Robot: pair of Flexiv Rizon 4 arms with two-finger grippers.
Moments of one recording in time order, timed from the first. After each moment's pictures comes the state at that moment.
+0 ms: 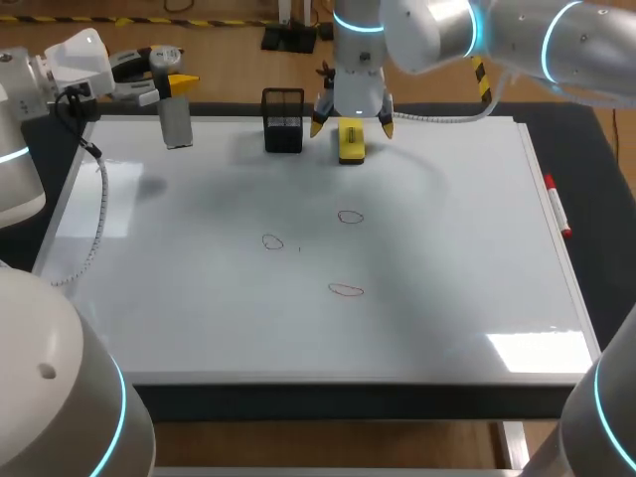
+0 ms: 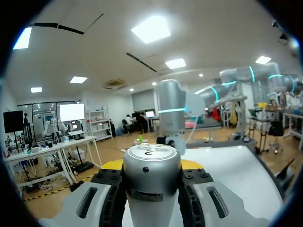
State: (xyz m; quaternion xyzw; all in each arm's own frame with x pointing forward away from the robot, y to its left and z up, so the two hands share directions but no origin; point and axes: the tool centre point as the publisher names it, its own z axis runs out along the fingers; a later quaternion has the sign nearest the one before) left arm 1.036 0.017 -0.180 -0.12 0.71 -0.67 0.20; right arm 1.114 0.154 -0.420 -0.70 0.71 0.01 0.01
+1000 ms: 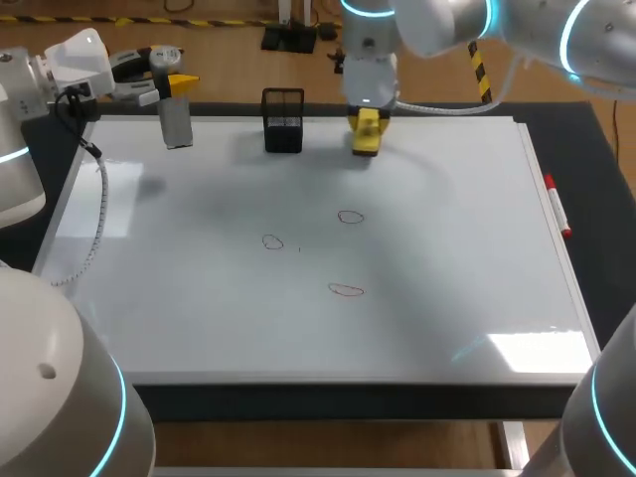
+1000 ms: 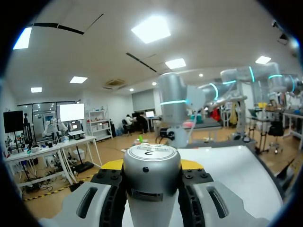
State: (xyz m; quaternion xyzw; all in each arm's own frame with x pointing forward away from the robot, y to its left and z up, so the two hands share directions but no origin) left arm 1.036 0.017 -0.180 -0.12 0.71 -0.67 0.20; right arm 1.107 0.115 -0.387 -0.62 0.79 -0.01 0.00
